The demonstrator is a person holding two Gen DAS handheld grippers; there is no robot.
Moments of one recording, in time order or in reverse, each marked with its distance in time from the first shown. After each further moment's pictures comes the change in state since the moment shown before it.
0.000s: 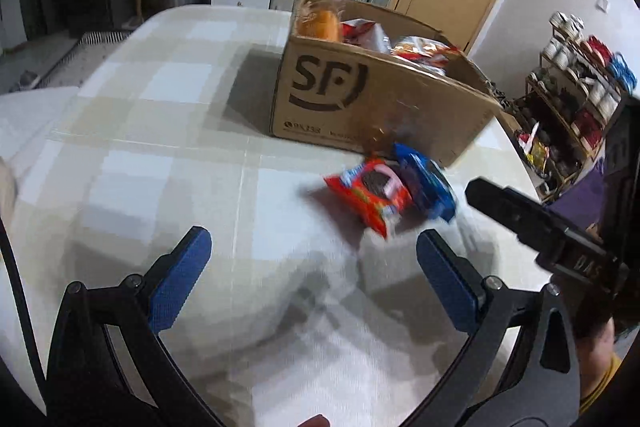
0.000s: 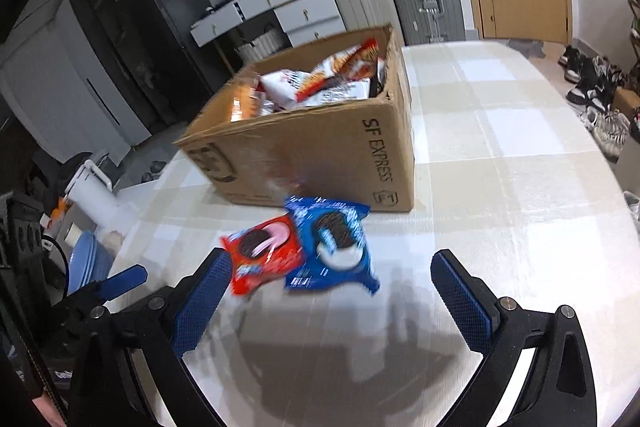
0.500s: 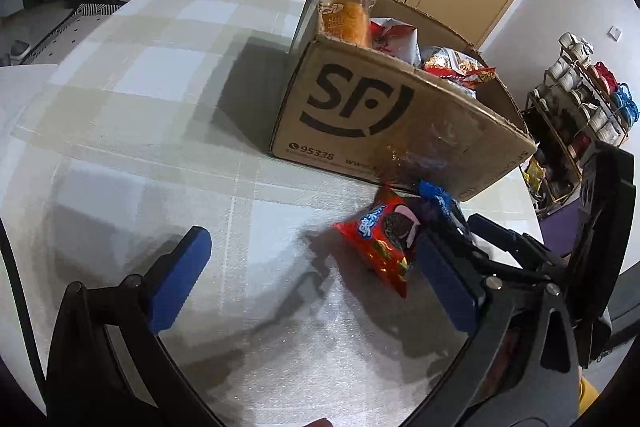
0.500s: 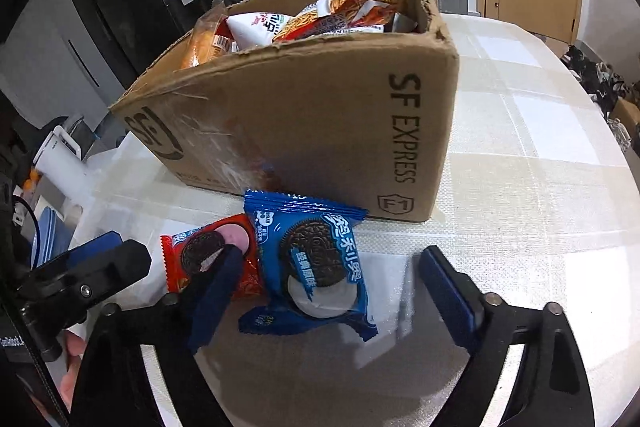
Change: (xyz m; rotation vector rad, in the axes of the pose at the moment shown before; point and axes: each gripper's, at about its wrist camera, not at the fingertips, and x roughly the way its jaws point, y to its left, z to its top) left arm 0.062 0.010 0.035 -0.073 0.042 -0.048; right arm 0.063 0.007 0.012 -0.073 0.113 -0.090
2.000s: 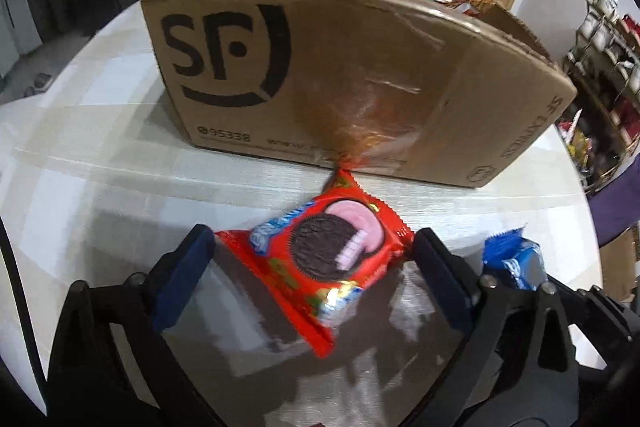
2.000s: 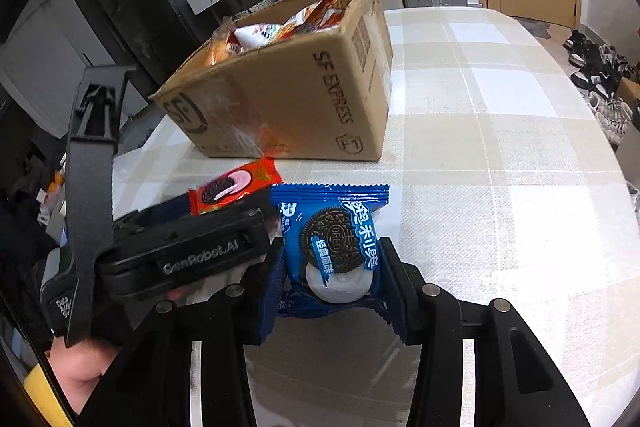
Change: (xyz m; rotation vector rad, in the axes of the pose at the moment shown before) left arm 0.033 -0.073 -0.028 0.104 0.011 0.212; right arm -0.051 -0.026 -0.041 0.035 -0.005 0.091
